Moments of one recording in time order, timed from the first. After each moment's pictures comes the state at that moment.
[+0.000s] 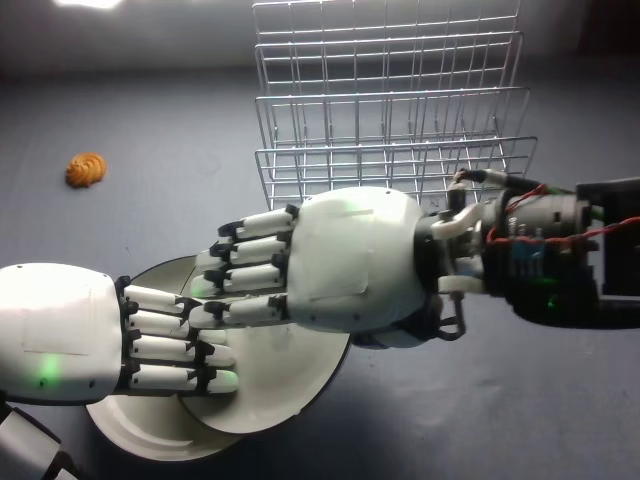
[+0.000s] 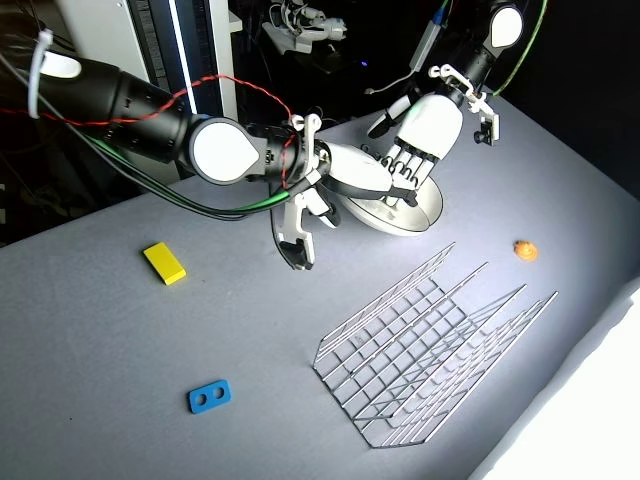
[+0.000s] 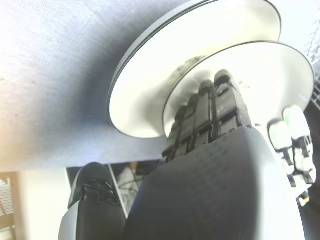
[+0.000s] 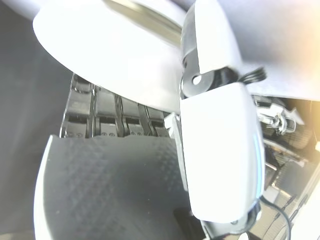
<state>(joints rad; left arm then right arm) 0.92 -0.85 1.16 1.44 -0.73 0.13 -0.38 -1.30 1.06 -0.82 0.29 -0.74</state>
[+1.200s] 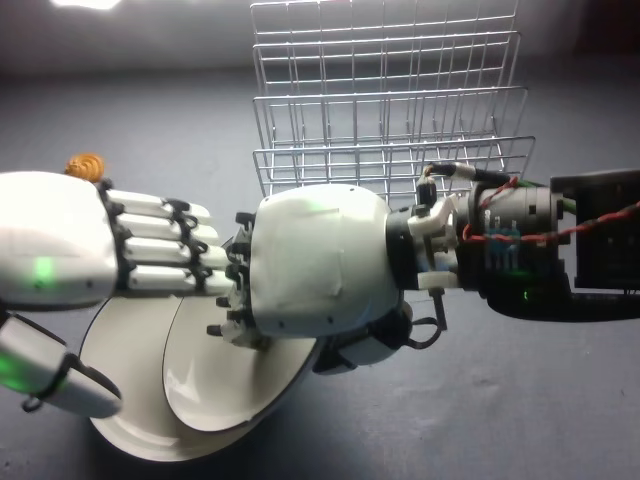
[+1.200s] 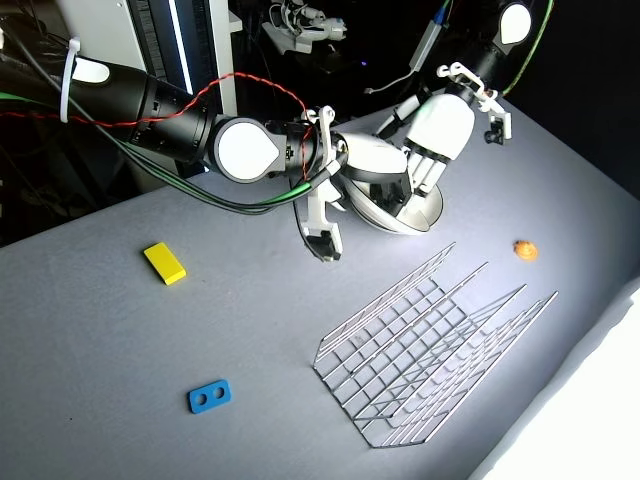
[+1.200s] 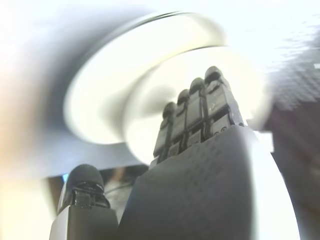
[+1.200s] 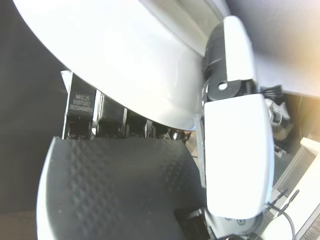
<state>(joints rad) 0.80 -0.81 1.21 1.38 -0.73 0.11 -0.35 -1.35 1.10 -0.80 0.33 -0.78</state>
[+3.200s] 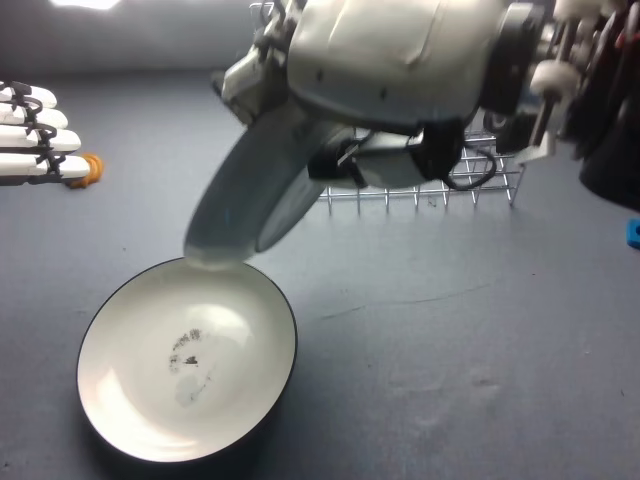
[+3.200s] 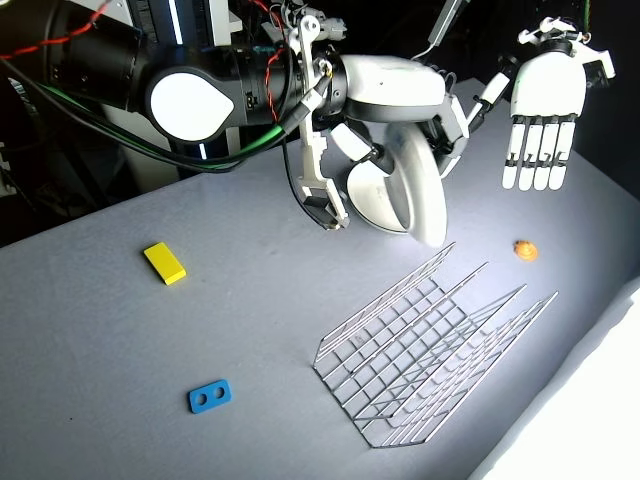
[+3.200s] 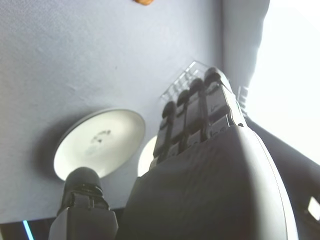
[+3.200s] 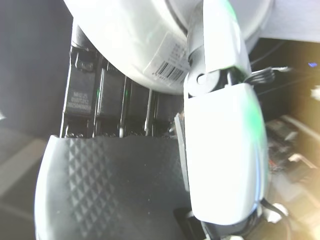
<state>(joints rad) 0.66 -0.69 1.35 1.42 -0.69 0.11 -0.19 -1.14 0.93 -0.26 0.46 -1.11</state>
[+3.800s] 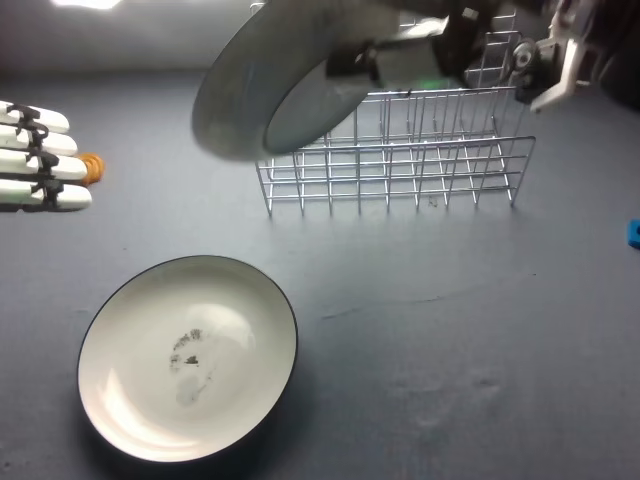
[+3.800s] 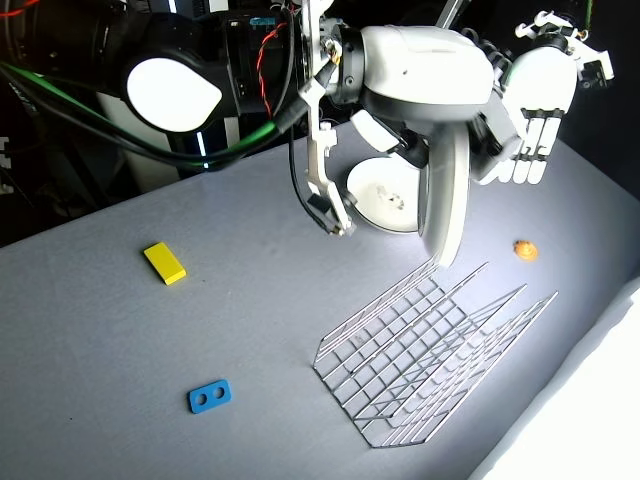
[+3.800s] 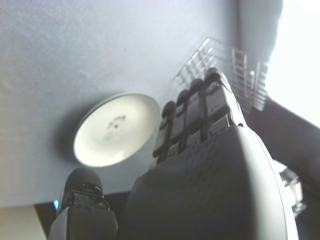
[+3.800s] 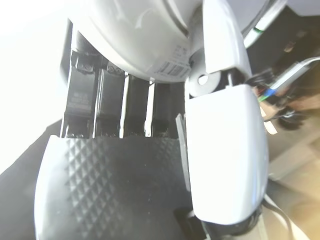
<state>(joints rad) 0.67 -0.68 1.39 1.49 -0.89 0.11 -0.10 -1.12 0.99 -0.05 0.44 -1.11</state>
